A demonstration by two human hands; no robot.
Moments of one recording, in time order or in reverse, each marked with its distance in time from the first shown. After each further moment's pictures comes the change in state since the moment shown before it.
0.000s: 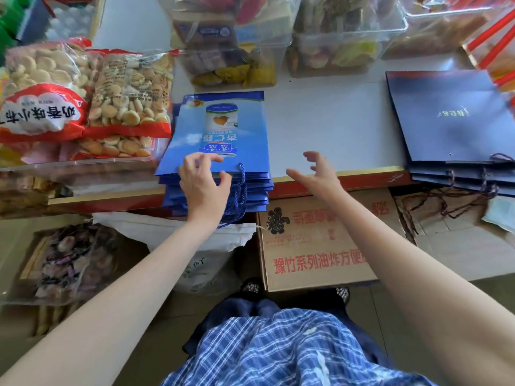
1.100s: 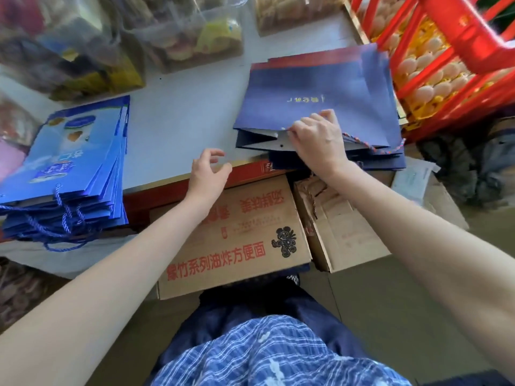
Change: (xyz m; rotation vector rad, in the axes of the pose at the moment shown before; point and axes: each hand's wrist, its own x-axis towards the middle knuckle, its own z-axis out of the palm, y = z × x) left_hand -0.079 0.246 0.222 -0.167 -0.484 -0.252; right_hand 0.044 0.179 -0.285 -0.874 0.462 -0.571
